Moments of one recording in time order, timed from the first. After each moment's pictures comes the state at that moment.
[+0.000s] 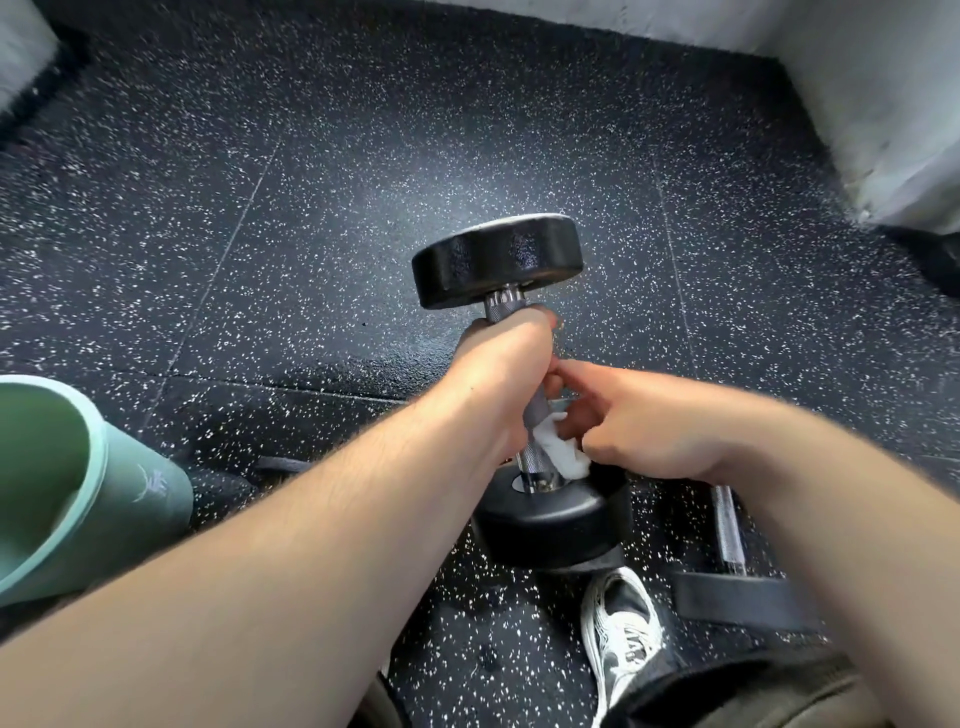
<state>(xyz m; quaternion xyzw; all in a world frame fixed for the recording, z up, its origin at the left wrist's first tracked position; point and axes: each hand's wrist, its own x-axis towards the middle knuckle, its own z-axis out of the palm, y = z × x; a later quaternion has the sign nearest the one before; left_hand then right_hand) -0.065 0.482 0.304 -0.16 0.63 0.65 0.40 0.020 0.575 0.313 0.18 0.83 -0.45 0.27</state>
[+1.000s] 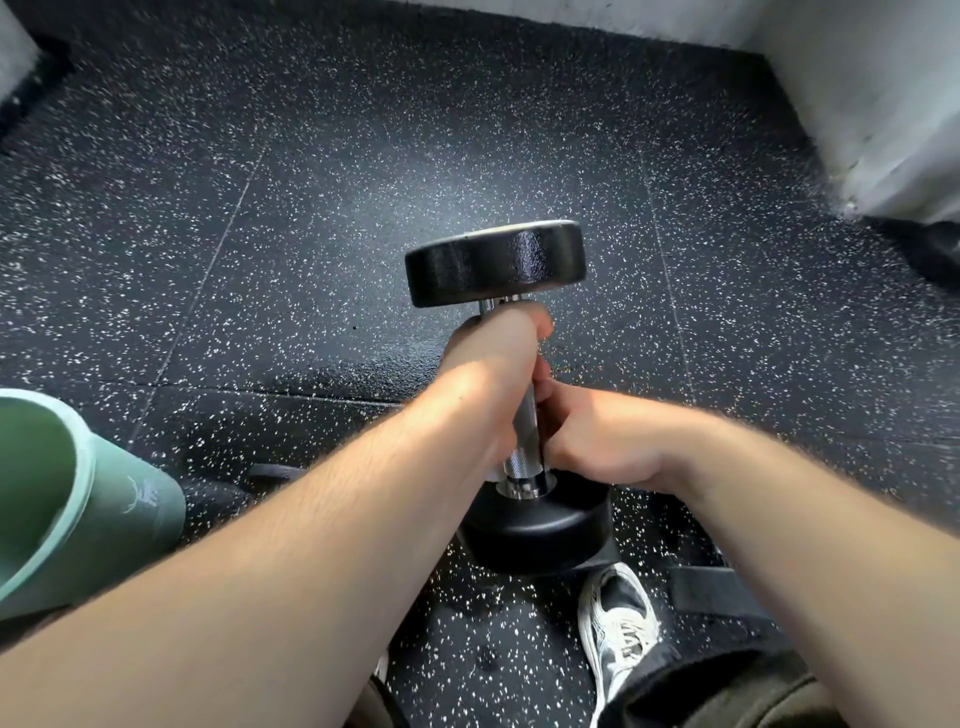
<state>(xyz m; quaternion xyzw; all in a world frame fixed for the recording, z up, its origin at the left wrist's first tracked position) -0.060 0.483 0.309 -0.17 0.61 0.66 0.41 0.016 0.561 0.286 0.22 0.80 -0.50 0.24</state>
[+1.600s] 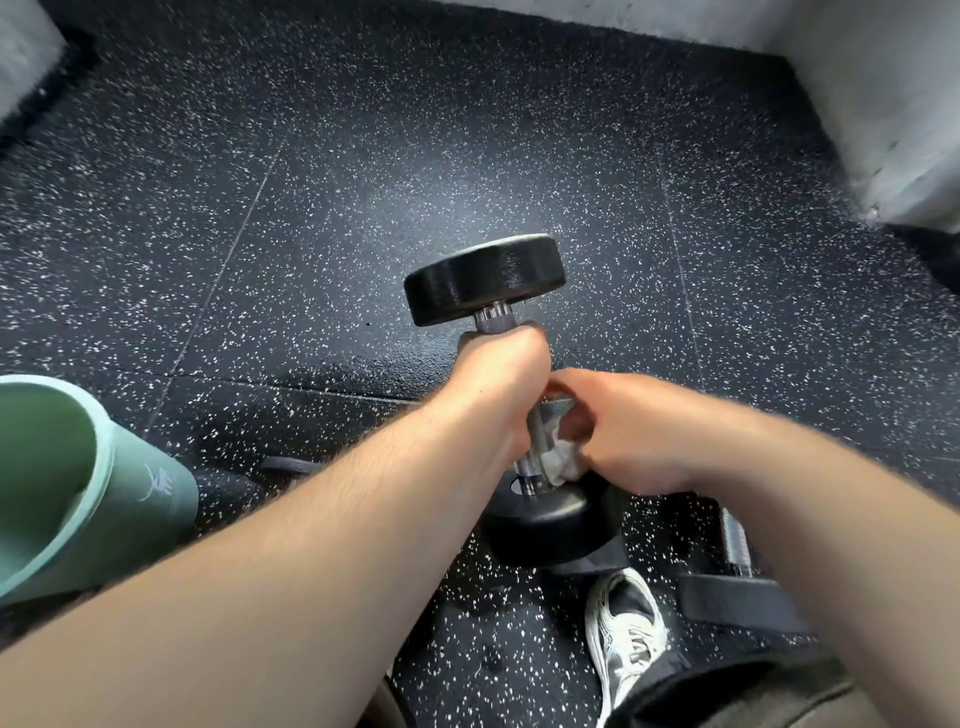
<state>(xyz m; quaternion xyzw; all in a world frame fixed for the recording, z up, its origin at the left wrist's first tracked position) -0.067 0.481 0.295 -0.16 0.63 0.64 0.40 0.015 0.564 0.320 0.16 0.92 -0.26 0.26</state>
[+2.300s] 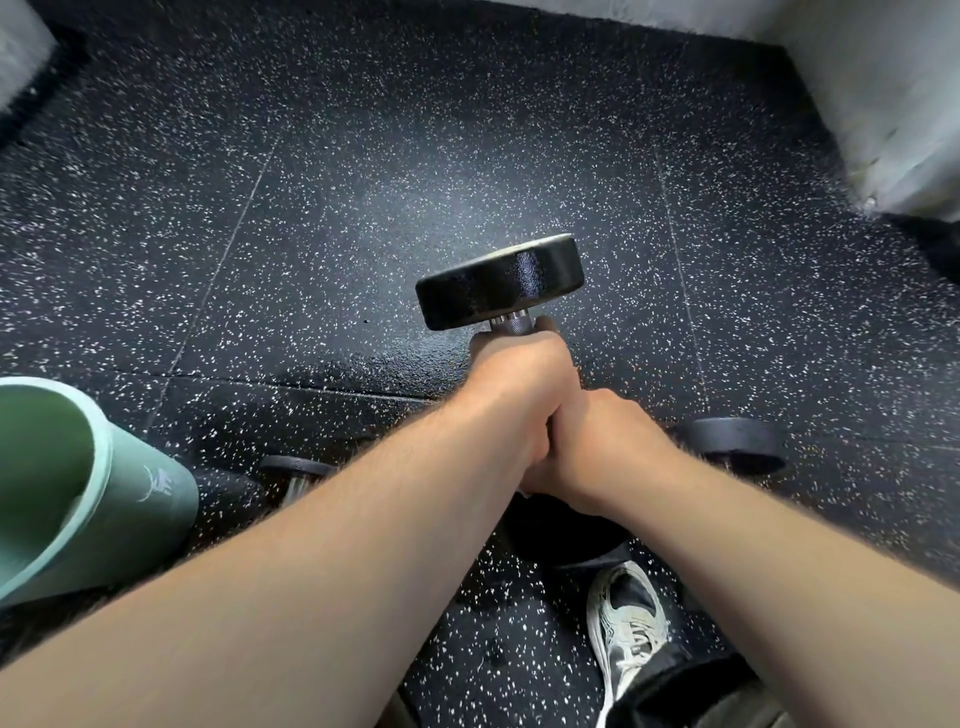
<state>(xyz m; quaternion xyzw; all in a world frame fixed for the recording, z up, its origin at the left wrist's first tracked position) -0.061 0.496 0.288 -0.22 0.62 0.65 0.38 0.014 0.530 0.281 0.27 0.94 -0.12 0.18</state>
